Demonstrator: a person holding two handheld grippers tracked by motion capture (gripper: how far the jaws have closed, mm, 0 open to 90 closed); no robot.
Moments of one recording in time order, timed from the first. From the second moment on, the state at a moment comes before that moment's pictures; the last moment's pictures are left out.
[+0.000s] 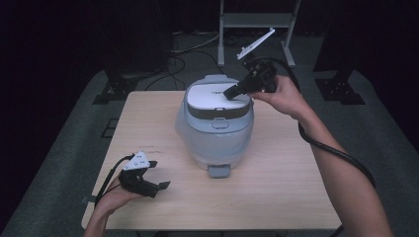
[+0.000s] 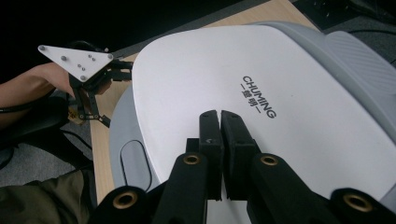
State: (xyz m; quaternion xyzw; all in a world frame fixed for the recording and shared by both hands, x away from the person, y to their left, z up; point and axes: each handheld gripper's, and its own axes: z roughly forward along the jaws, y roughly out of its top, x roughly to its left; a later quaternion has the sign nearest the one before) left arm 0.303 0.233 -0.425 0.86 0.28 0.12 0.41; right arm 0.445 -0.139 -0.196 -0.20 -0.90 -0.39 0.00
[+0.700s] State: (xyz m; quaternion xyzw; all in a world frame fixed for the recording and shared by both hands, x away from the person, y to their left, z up) left arm 0.303 0.233 -0.425 0.86 0.28 0.12 0.41; right arm 0.443 -0.129 -0.217 -0.20 -0.90 -0.38 0.01
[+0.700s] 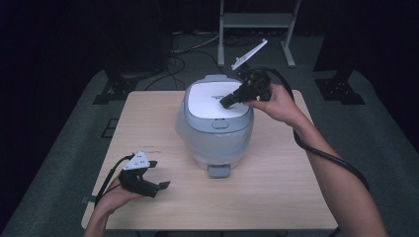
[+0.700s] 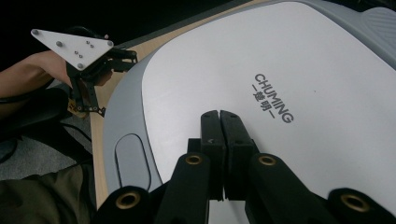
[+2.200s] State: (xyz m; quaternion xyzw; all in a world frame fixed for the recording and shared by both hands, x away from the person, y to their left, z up) left arm 0.305 0.232 -0.429 0.86 0.28 0.12 0.41; right arm 0.417 -0.168 -0.218 -0.23 -0.87 -0.42 -0.07
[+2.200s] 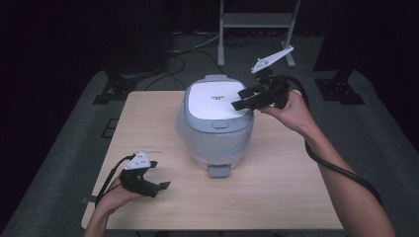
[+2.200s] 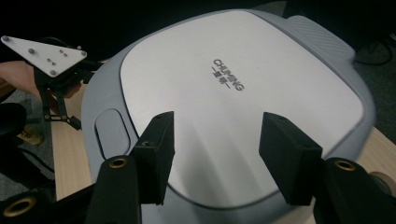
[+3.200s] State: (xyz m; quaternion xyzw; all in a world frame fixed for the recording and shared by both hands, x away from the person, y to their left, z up) left arm 0.304 0.230 -0.432 0.86 0.29 0.11 0.41; right arm 0.399 -0.254 -0.264 -0.30 -0.85 -0.43 -0.08
